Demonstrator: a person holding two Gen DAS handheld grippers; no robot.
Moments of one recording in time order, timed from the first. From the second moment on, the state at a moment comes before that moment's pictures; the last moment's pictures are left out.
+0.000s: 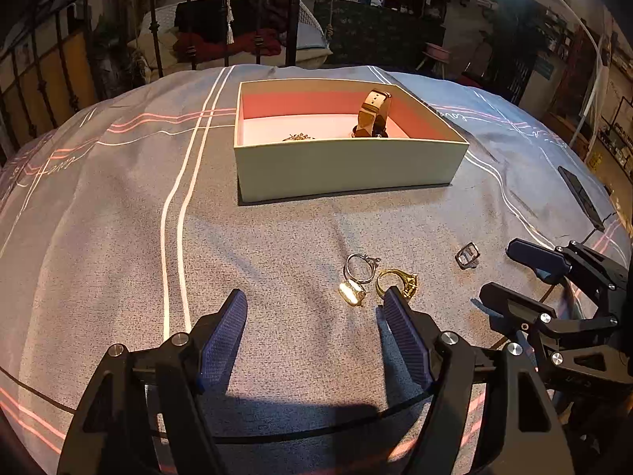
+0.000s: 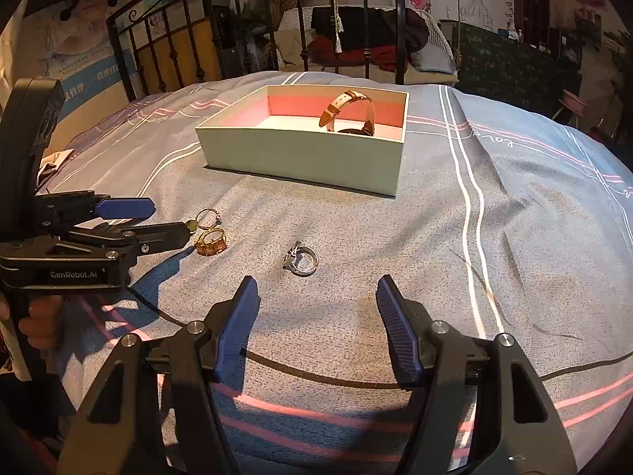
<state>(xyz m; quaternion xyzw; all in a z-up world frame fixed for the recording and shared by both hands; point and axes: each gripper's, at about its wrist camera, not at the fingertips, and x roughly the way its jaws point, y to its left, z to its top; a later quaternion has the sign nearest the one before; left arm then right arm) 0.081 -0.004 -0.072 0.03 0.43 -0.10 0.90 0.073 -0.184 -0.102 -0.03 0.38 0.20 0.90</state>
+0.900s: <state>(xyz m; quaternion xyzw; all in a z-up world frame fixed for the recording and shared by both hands) 0.071 -0.020 -0.080 0.04 0.40 -0.16 0.90 0.090 -0.157 -0.107 -0.08 0.40 0.23 0.89</state>
